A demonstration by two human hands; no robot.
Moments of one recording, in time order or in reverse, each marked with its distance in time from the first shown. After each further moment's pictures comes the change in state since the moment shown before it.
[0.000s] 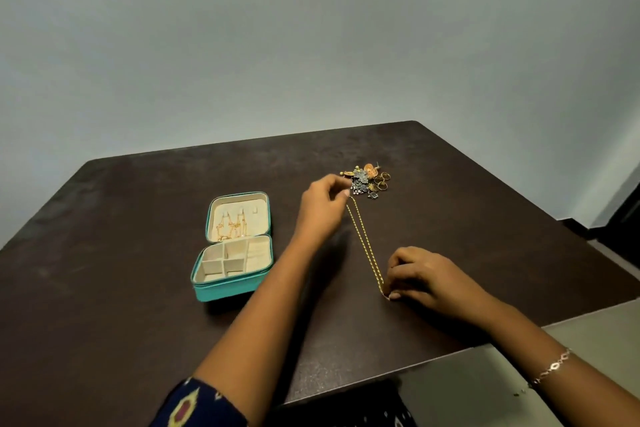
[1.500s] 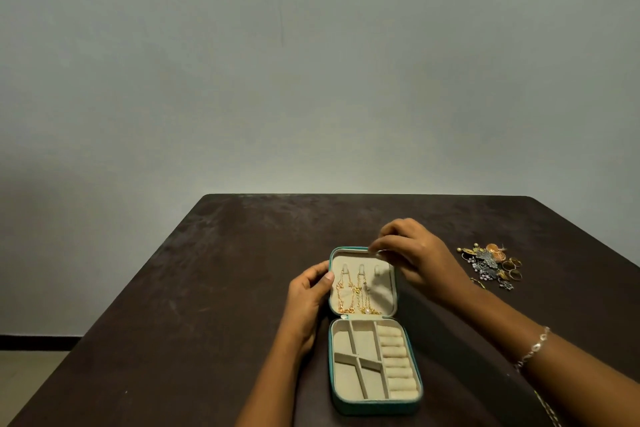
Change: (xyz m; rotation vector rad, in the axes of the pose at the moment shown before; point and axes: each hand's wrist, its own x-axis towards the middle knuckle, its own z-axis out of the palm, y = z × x) left_hand -0.023 -0.105 -0.157 -0.761 0.172 -0.318; right_hand 0.220 -0.081 0.009 -0.077 0.437 -0.350
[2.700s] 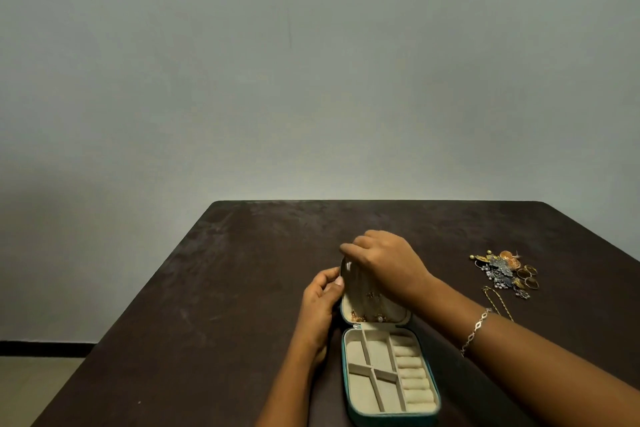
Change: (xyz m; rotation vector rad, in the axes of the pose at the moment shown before) left_hand 0.000 -0.003 0.000 0.041 -0.026 0.064; right_hand 0.040 -0.030 0.033 -0.330 -0.077 -0.173
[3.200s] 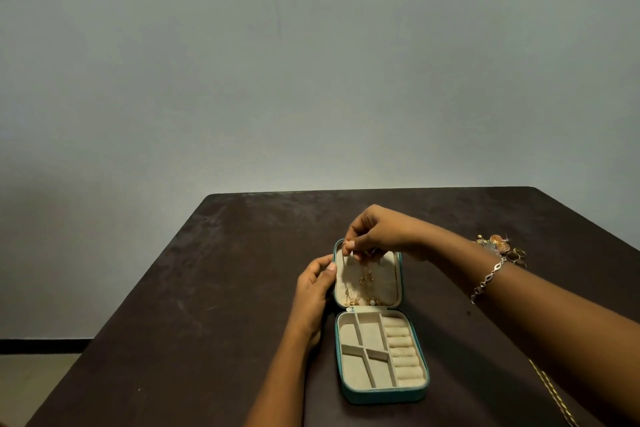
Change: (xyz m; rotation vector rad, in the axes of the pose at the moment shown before) left_hand -0.002 0.004 0.000 0.079 0.010 -0.008; right_hand 0.023 0.014 -0.041 1.006 -0.668 0.692
